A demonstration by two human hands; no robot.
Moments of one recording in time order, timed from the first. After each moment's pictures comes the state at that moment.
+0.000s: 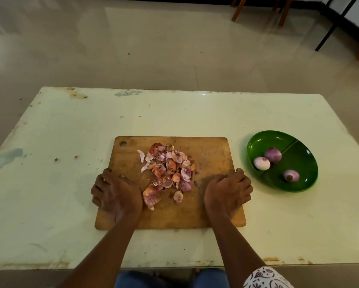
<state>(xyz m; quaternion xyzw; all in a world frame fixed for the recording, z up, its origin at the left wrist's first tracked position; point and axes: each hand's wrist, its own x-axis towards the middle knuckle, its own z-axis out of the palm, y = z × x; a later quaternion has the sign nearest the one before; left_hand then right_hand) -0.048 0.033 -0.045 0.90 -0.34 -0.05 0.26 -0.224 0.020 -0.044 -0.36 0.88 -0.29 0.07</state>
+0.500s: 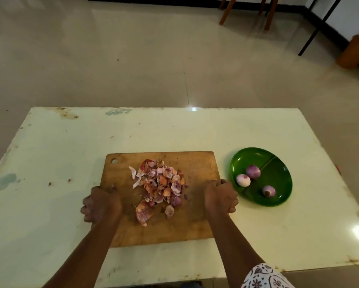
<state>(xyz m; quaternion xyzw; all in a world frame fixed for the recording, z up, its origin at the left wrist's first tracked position) -0.023 0.001 -0.004 0.94 -0.20 -0.23 0.17 -0.244 -0.012 0.001 -0.19 0.90 -0.26 0.28</state>
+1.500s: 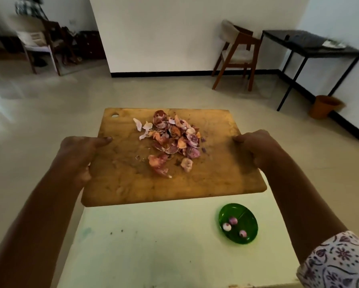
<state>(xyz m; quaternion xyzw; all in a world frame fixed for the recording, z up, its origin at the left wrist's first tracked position) 0.033 -0.003 0.562 0.70 -0.32 -0.42 0.48 -0.282 -0.047 0.542 -0.36 0.75 -0.36 0.42</state>
